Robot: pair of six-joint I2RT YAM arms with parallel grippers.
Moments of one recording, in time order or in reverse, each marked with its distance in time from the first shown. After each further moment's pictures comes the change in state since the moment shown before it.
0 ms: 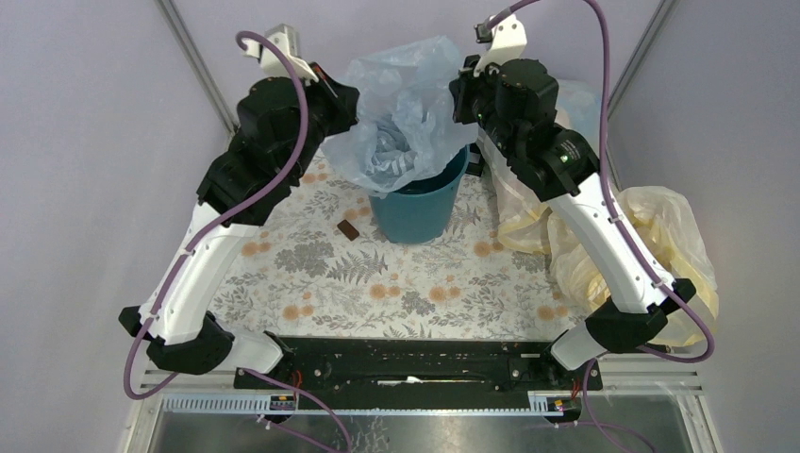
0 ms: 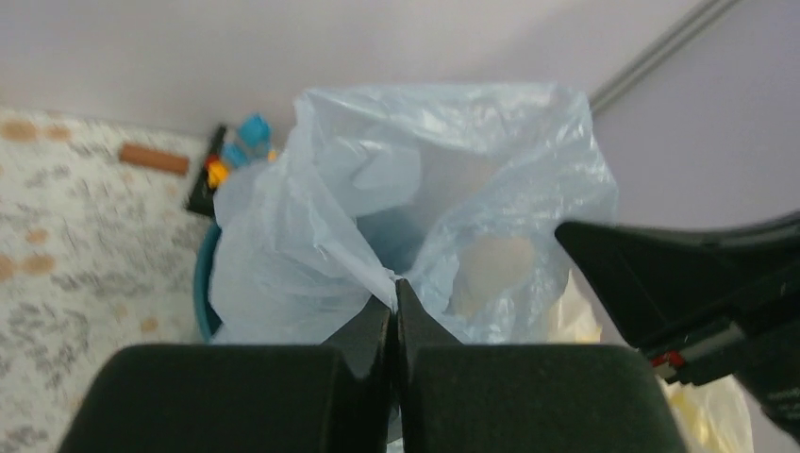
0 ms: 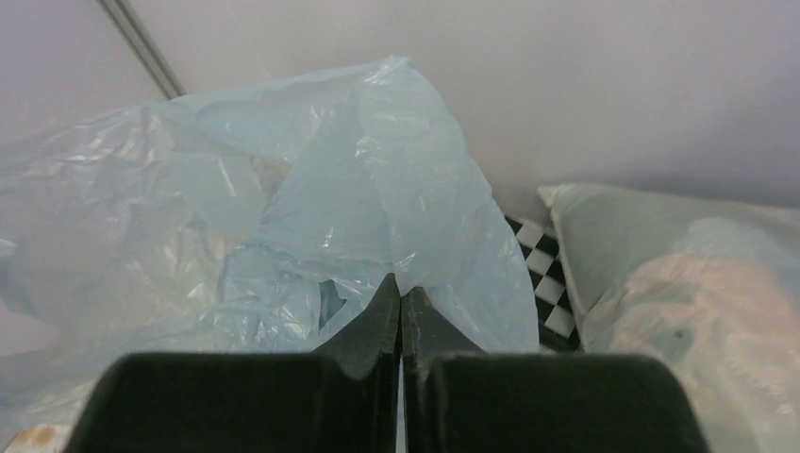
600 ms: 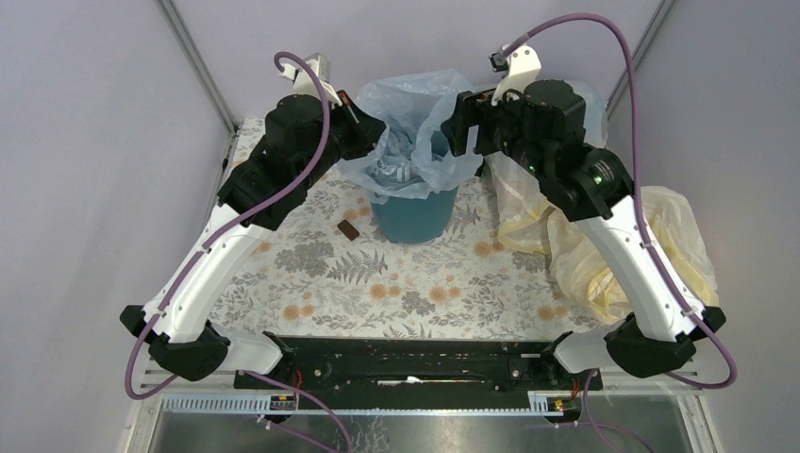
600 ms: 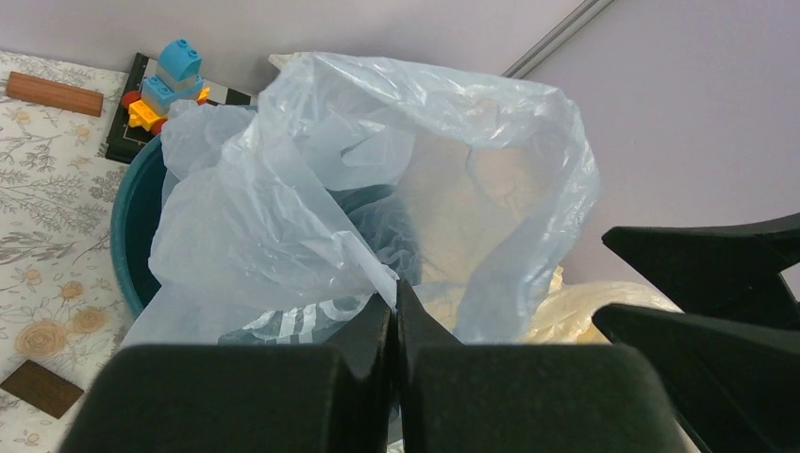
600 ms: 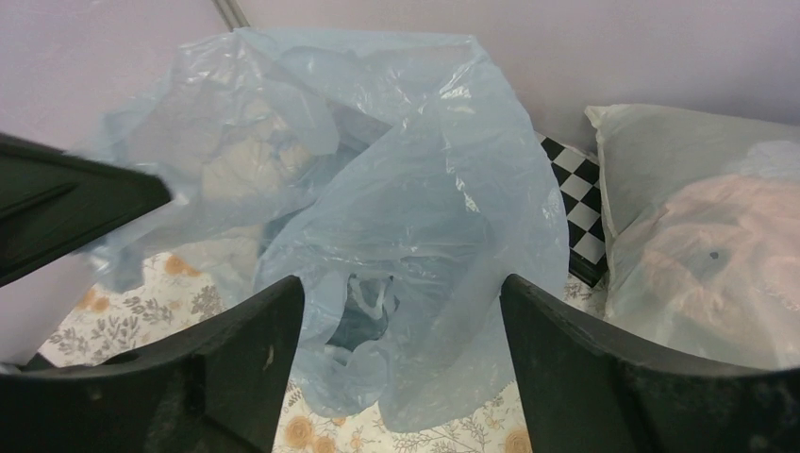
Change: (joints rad) left arm 0.021 -0.033 -0.172 0.037 0.206 -0.097; right arm -0.031 -0.163 -0.106 -0.169 -0.177 0.032
